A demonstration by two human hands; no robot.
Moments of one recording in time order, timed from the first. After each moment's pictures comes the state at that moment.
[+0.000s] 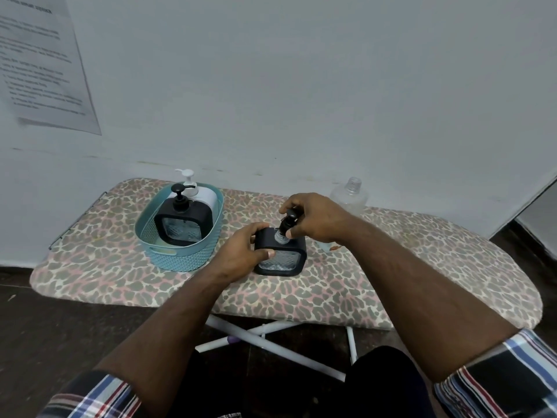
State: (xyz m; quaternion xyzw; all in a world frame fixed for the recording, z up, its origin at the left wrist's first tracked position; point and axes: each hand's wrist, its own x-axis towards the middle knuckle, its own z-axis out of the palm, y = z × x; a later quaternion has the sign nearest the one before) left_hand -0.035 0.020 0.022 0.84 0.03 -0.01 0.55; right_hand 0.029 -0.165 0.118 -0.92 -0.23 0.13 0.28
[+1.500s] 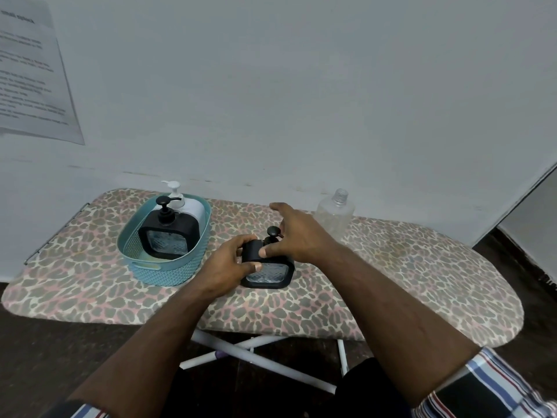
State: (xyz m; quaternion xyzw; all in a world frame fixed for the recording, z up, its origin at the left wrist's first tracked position) left_hand -0.027 0.027 0.008 0.84 0.02 -0.01 0.54; right_hand 0.022 -0.156 0.100 -0.93 -0.23 0.08 0.28
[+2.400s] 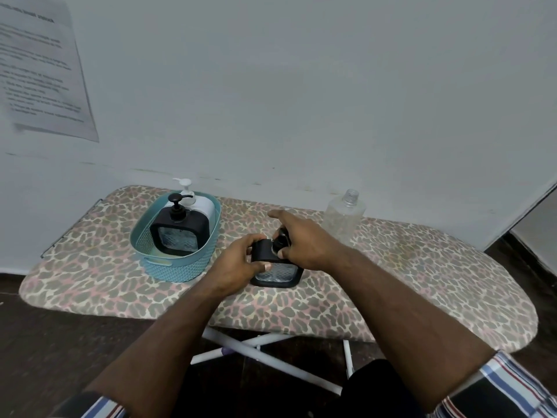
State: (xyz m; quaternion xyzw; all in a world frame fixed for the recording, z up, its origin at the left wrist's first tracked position) left_hand -0.026 0.027 0.004 0.85 0.02 0.00 0.53; right_hand 0.017 -0.152 0.095 -0.93 -0.28 0.11 0.23
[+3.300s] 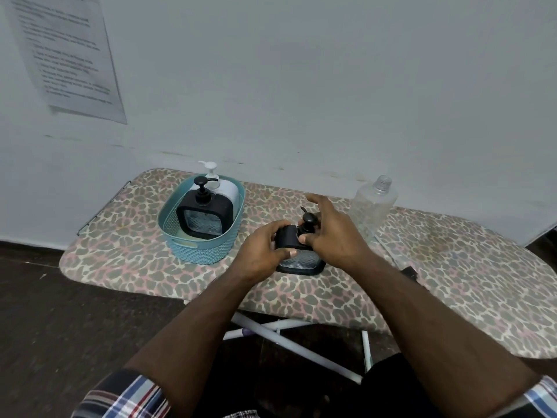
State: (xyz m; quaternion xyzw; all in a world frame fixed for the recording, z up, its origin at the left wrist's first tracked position) left_hand -0.036 0.017 0.012 0.85 0.04 0.03 0.52; right_hand 0.006 -0.151 0.073 -0.91 -0.18 0.06 0.36
